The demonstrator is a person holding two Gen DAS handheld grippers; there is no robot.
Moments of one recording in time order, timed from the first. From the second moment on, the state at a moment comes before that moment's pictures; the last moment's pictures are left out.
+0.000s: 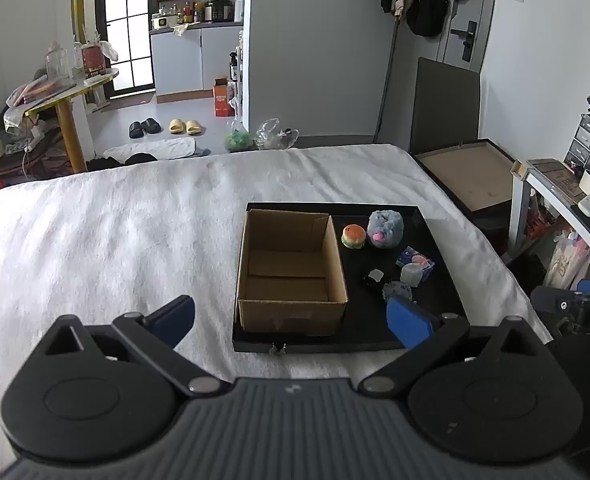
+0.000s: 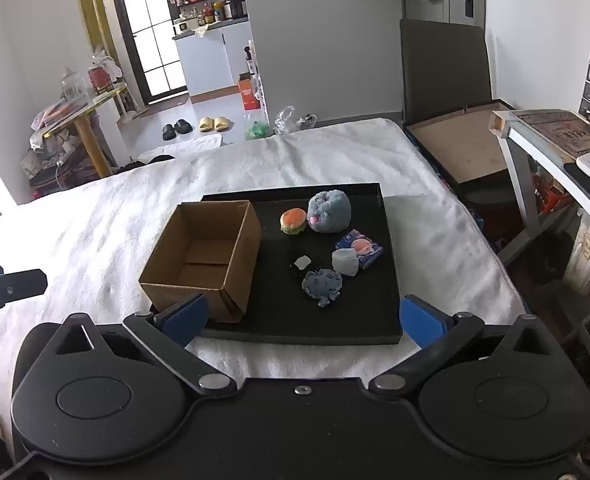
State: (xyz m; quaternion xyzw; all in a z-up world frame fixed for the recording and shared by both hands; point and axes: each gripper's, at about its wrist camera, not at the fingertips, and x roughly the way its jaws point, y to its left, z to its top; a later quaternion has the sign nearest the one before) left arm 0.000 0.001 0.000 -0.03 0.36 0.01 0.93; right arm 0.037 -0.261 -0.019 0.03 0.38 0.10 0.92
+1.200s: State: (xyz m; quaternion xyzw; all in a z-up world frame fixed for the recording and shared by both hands) left arm -0.005 0.005 0.003 -0.03 0.37 0.01 0.93; right arm 0.029 -0.253 -0.017 0.03 0.38 0.10 0.92
